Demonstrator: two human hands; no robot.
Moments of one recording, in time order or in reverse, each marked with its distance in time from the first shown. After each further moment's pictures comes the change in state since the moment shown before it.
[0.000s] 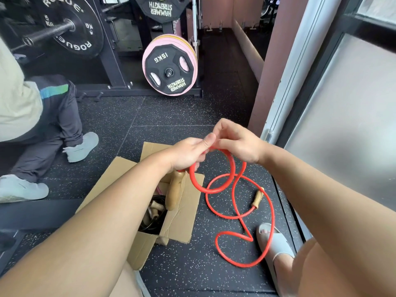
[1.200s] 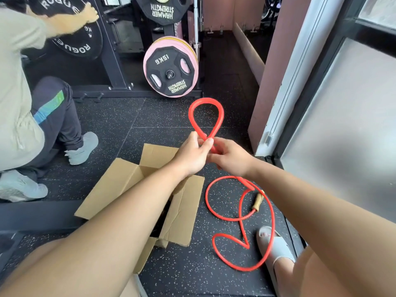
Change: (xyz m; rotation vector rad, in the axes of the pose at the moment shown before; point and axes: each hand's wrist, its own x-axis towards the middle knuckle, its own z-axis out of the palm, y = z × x) left_hand 0.023 -0.019 0.018 -0.002 0.422 0.003; right_hand 0.004 0.014 0.036 -0.102 0.082 0.121
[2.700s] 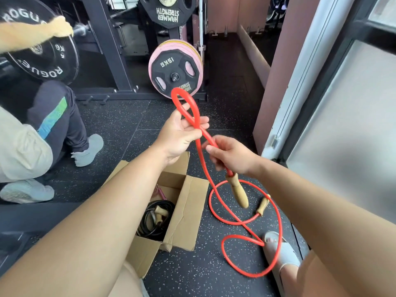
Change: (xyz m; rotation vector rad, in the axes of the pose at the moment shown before) left_hand 0.013 0.025 -0.052 -0.483 -0.016 0.122; right_hand 0.013 -0.012 -0.001 0.233 -0.052 0.096
